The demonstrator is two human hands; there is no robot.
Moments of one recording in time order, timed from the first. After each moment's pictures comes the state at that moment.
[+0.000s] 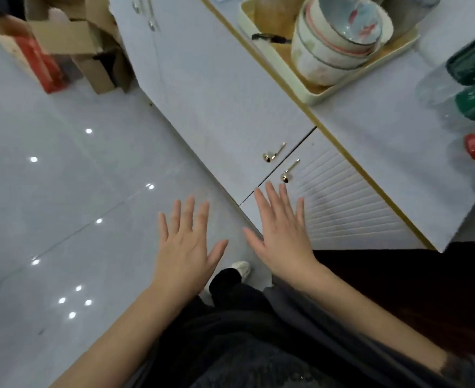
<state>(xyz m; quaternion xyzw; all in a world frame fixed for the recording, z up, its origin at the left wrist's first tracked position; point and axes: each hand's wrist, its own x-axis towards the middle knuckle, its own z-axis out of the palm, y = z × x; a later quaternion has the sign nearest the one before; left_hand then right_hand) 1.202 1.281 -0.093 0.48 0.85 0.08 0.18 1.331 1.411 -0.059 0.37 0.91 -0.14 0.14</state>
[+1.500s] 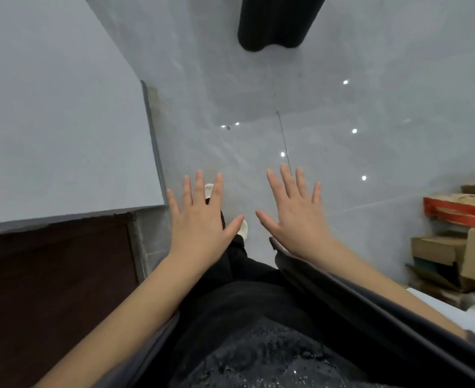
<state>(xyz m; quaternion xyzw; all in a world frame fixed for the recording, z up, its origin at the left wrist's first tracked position) 1.177 1.045 -0.117 -0.49 0.82 0.22 0.17 1.004 1.114 -0.115 -0.56 0.78 0.09 0.27</state>
